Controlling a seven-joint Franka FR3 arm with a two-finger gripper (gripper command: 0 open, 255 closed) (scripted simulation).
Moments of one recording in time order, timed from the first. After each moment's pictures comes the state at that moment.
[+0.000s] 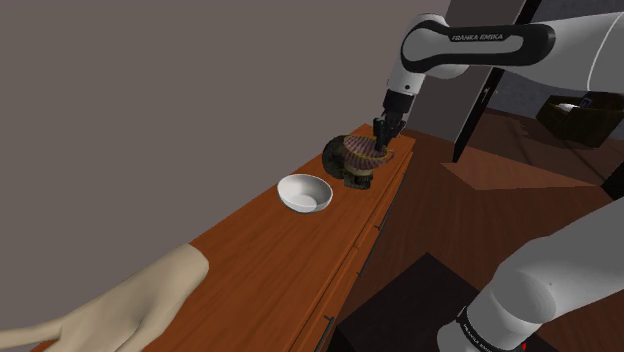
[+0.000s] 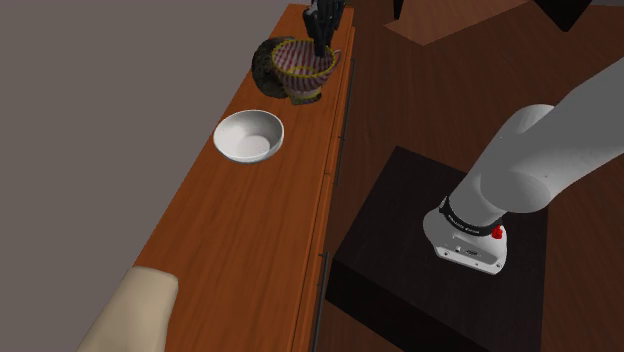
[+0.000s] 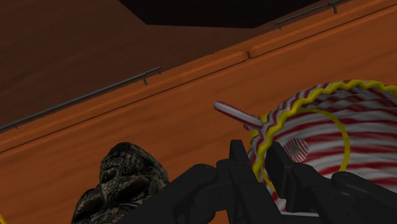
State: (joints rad) arm -0.11 -0.30 0.00 -2.05 0.10 1.72 -0.11
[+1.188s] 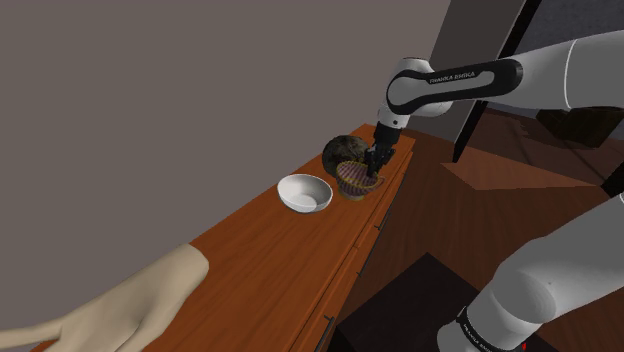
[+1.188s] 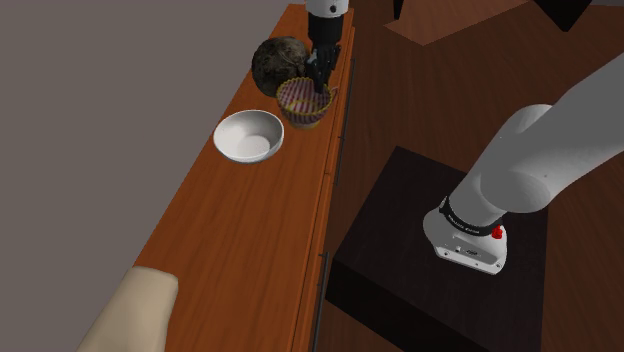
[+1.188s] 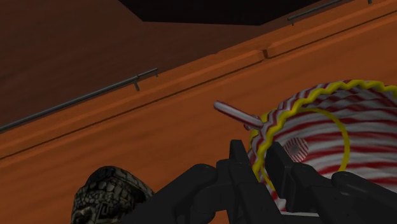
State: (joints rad) arm -0.11 -0.27 0.01 -2.27 0.11 1.96 -0.13
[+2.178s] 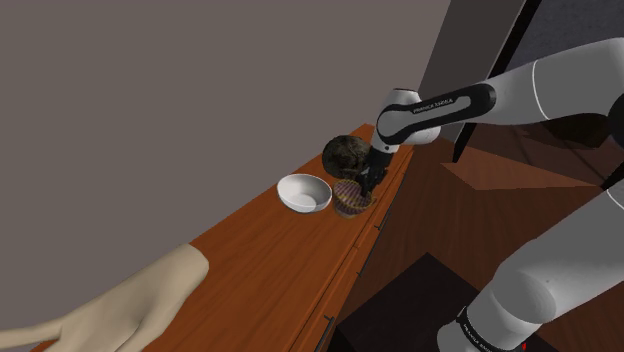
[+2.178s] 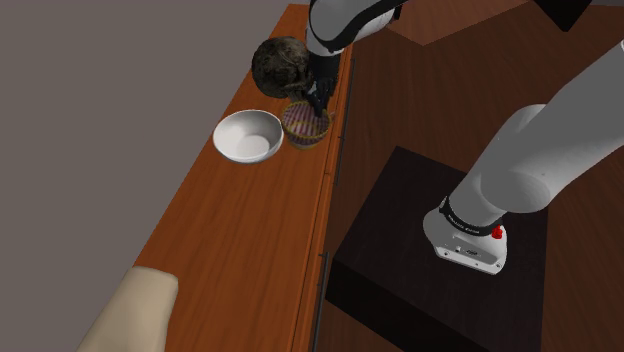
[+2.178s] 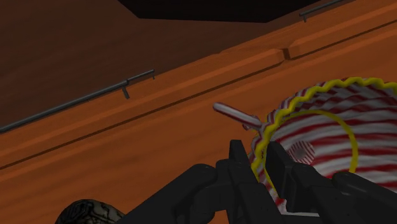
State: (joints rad) arm -0.11 -0.20 0.01 -2.40 0.12 2.17 -0.15
